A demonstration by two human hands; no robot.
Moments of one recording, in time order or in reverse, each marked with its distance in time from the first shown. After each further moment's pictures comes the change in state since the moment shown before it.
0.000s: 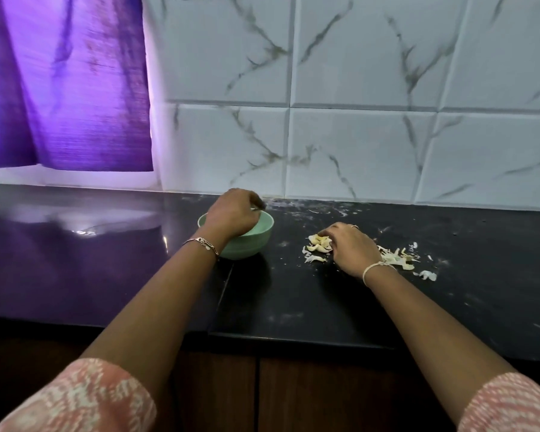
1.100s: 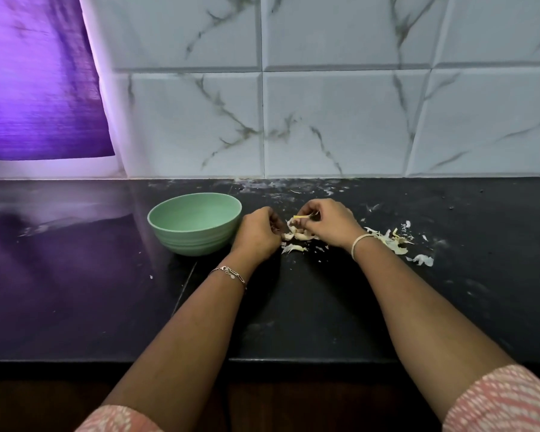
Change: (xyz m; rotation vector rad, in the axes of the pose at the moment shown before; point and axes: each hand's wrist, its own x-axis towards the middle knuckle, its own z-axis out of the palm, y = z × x) left_hand 0.014 0.036 0.121 -0.222 -0.044 -0.061; right_hand 0.036 0.019 0.012 0.446 -0.054 0.146
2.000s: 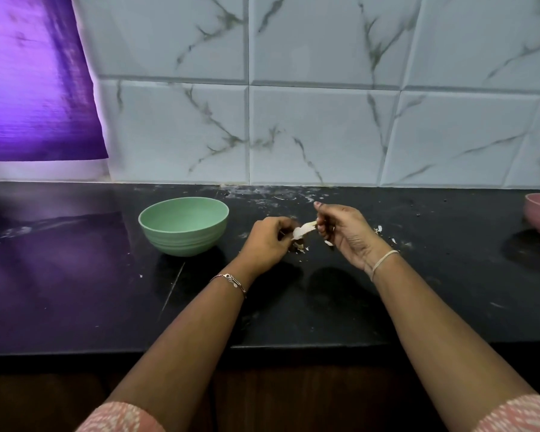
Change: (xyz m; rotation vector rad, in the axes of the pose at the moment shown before) left_hand -0.025 0.028 0.011 -0.309 -0.114 0.287; right_hand -0.057 -0.002 -0.043 1.116 0.041 0.177
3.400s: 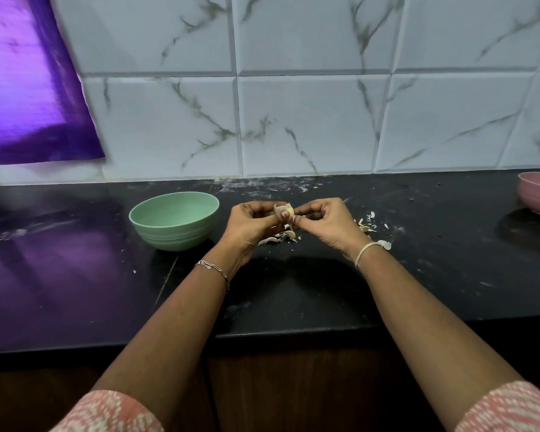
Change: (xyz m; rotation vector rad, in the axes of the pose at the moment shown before) left_hand -0.002 0.008 -0.005 -0.823 0.120 -0.291; right_hand -0.007 0.012 0.001 -0.497 -0.016 -0.192
